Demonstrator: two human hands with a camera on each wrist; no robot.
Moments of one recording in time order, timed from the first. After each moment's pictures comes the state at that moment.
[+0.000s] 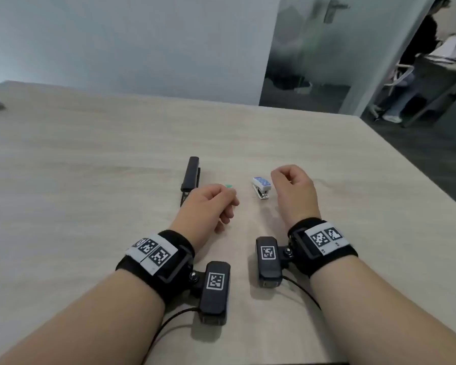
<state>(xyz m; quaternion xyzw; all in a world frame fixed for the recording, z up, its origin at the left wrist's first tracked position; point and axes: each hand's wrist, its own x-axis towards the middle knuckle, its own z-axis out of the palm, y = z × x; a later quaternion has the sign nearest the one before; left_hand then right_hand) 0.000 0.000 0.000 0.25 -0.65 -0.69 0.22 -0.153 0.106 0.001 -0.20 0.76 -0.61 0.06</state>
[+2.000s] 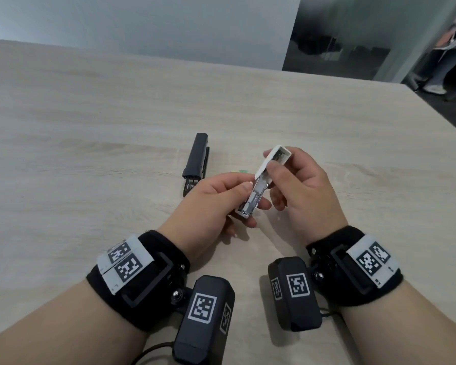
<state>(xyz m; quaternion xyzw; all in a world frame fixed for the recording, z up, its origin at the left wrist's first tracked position) -0.003 -0.008 -0.004 0.23 -0.60 -0.75 0.16 -0.135 0.093 -0.008 -0.34 0.65 -0.65 0.19</state>
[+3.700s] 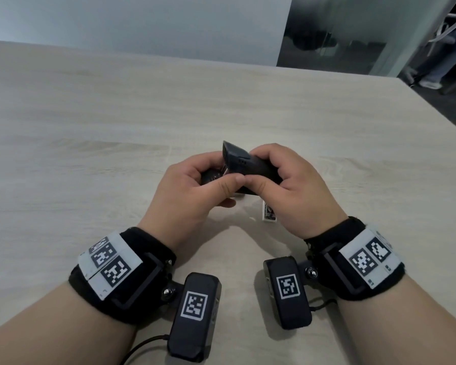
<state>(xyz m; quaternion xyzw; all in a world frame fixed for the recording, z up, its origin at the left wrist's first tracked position) 0.004 -0.019 -0.002 0.16 -0.67 -0.66 0.30 -0.136 0.103 0.006 -0.51 0.71 -0.48 0.10</state>
